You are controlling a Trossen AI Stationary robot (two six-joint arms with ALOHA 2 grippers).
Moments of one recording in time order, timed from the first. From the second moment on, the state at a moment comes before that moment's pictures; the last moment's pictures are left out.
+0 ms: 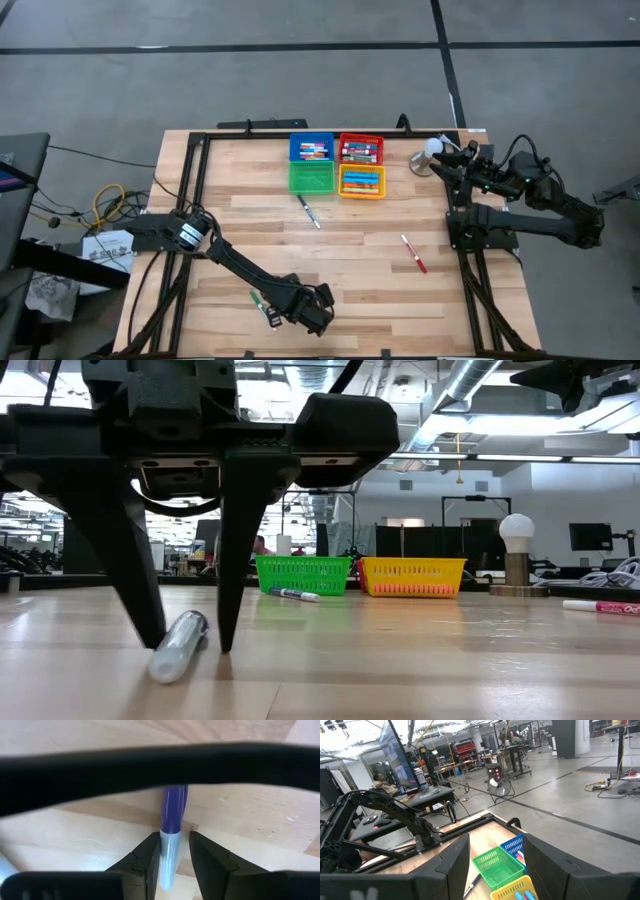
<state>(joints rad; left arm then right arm) -0.58 2.25 1.66 -0.83 -0.11 -2.41 -0.24 0.25 0.67 -0.44 0.13 0.21</state>
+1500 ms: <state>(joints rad) -0.58 2.25 1.64 -0.82 -0.12 -2.33 -0.24 0.25 0.67 -0.44 0.13 0.21</state>
